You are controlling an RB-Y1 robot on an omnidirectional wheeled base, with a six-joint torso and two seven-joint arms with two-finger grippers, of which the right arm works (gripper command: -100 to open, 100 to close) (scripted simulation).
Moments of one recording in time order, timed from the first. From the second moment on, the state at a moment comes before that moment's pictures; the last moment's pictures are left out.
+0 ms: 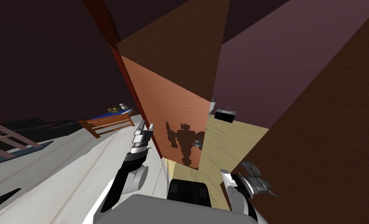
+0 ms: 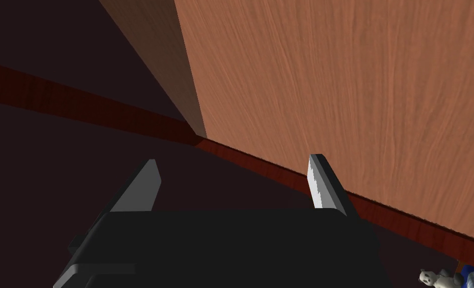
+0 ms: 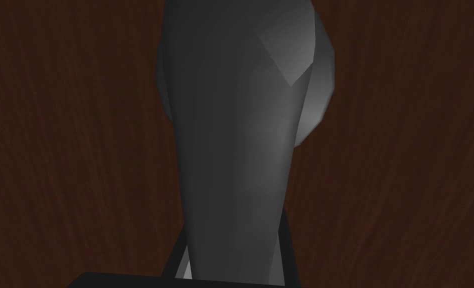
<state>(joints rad) -0.29 0.01 -0.93 -0.52 -0.71 -1.17 0.62</state>
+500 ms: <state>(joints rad) -0.29 -0.01 -1.00 -0.54 -0.77 -1.21 0.64</state>
